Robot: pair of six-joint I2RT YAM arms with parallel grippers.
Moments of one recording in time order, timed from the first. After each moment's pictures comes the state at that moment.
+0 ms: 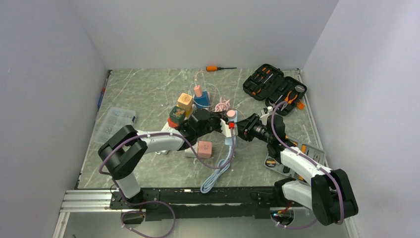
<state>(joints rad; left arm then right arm) -0.88 1.69 0.93 0.56 0.08 0.94 0.27 1.10 0.39 0.37 -0.52 1.28</state>
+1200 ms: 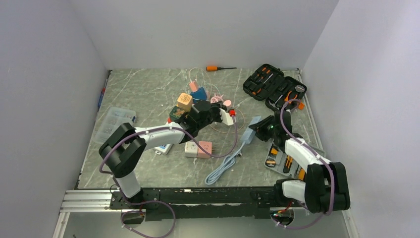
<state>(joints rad) -0.84 1.71 1.04 0.46 -0.03 0.92 0.09 1.19 0.48 -0.04 -0.23 1.09</state>
